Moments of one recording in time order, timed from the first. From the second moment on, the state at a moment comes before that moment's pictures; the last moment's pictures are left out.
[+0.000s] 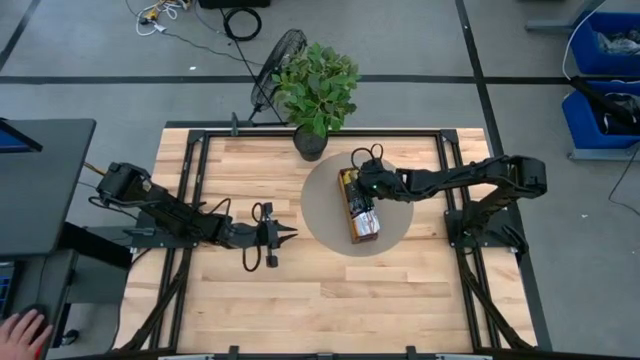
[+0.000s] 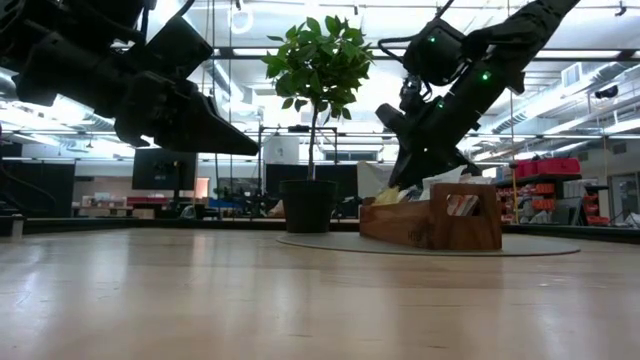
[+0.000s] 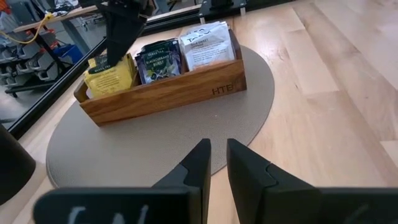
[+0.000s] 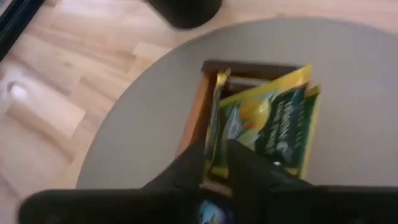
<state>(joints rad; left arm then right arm) -0.31 1.49 0.39 0.74 -0.51 0.06 -0.20 1.51 0.74 -0.05 0.33 0.87</state>
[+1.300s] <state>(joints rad) -0.28 1.49 0.39 0.92 -0.34 0.00 0.16 1.25 0.43 0.69 0.07 0.07</state>
